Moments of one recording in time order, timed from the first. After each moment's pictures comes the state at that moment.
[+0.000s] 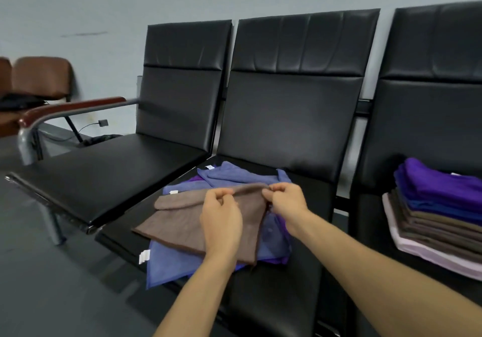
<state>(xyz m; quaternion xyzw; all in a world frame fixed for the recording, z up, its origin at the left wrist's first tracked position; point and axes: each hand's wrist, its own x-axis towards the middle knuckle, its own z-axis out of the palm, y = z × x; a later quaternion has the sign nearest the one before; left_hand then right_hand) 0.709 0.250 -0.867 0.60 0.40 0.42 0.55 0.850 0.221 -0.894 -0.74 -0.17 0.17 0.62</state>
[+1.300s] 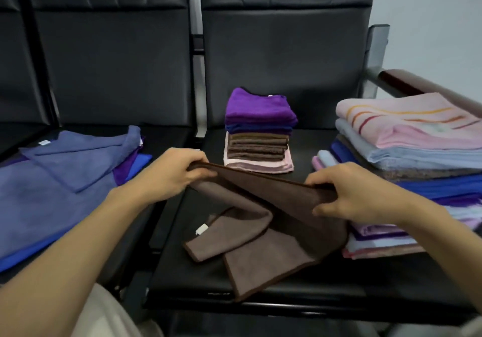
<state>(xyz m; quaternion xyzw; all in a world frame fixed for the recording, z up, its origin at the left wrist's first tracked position) 0.834 0.089 -0.866 0.96 -0.06 0.10 0.24 0.877 -0.221 -0.840 -0.90 -0.40 0.03 0.15</state>
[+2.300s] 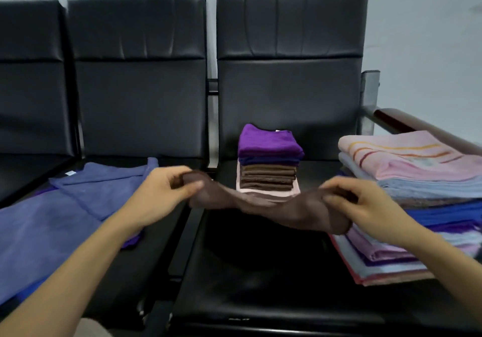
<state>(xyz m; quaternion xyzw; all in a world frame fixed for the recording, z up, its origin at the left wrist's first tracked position) 0.790 0.114 -0.835 0.86 -0.07 0.20 0.46 0.878 -0.223 -0.843 -0.82 -0.40 -0.08 0.40</state>
